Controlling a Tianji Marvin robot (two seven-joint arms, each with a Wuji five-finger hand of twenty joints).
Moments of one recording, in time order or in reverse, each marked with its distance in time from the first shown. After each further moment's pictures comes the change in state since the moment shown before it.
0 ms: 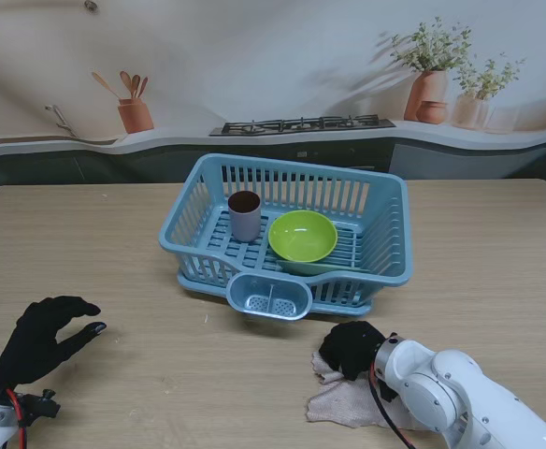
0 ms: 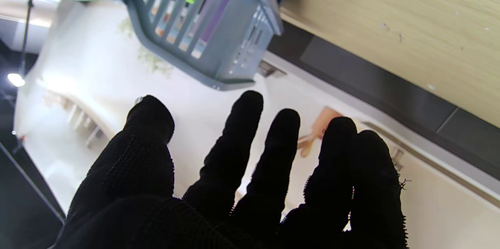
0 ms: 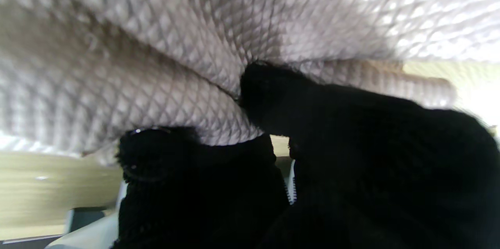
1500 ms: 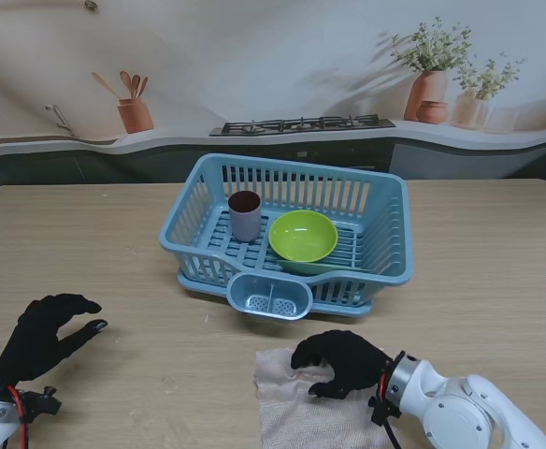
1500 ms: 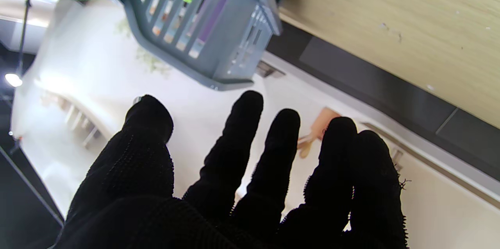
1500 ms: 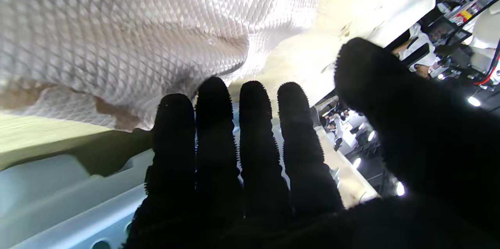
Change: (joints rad) left arm -0.010 0.002 0.004 -0.002 -0.007 0.013 -0.013; right arm -0.188 -0.046 0.165 -0.093 0.357 -0.247 -0.057; left_hand 0.000 0.001 -0.013 0.000 0.000 0.000 0.000 0.000 0.000 0.000 -0.001 0.000 0.000 0.000 0.000 0.000 0.000 0.000 0.000 0.000; right_hand -0.323 0.113 -0.285 0.070 -0.376 0.126 -0.507 0.052 -0.283 -0.137 -0.380 -0.156 -0.288 -0.096 -0.538 -0.002 -0.402 -0.153 -0.401 -0.215
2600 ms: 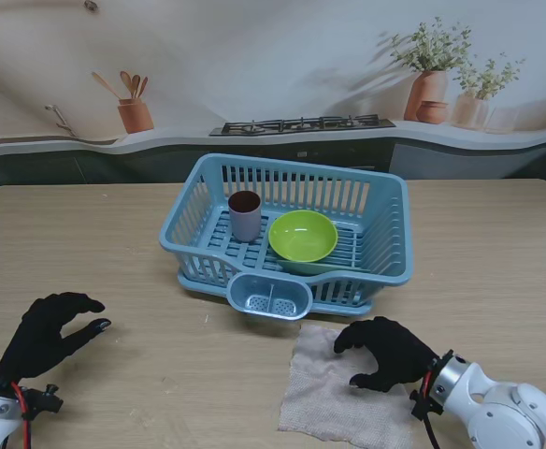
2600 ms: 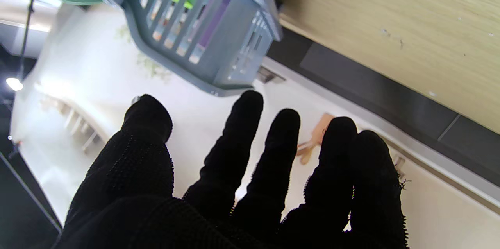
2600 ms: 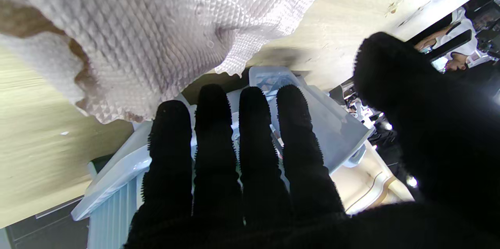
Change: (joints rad) left arm -0.010 0.007 0.006 -0.002 -0.013 0.010 -0.034; right arm -0.112 -0.017 0.223 -0.003 -0.068 -0.109 -0.066; left_hand 0.000 0.000 -0.011 0.000 0.000 0.000 0.000 0.000 0.000 0.000 -0.001 0.000 0.000 0.000 0.000 0.000 -0.002 0.000 0.000 0.000; right_hand -0.078 -0.036 0.008 -0.001 -0.051 0.015 0.062 0.037 -0.080 0.012 0.076 0.026 -0.080 0.010 0.045 0.029 -0.088 0.048 -0.009 0.046
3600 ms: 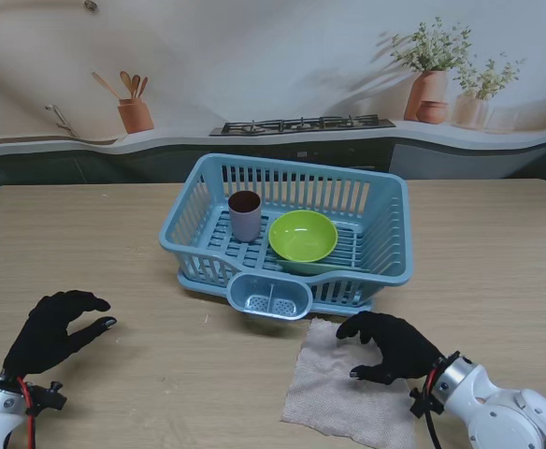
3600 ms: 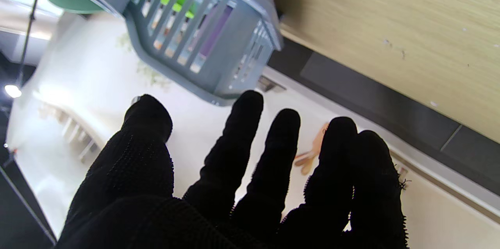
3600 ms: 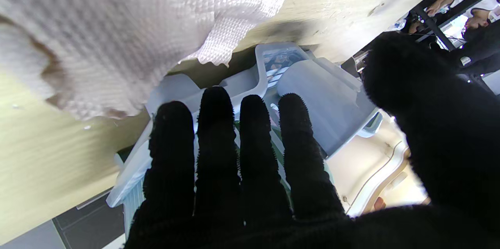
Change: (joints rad) left arm -0.008 0.010 0.012 -0.019 -0.017 0.033 -0.052; right arm -0.023 -0.013 0.011 -0.012 0.088 0.071 -0.032; left_hand 0.000 0.000 0.000 0.000 0.000 0.000 0.000 0.000 0.000 0.000 0.000 0.000 0.000 0.000 0.000 0.000 0.000 0.000 0.000 0.000; right_hand -0.037 0.001 -0.011 -0.001 -0.082 -0.006 -0.042 -0.024 -0.092 0.004 0.002 0.002 -0.039 -0.026 0.115 0.058 0.054 -0.020 0.047 0.111
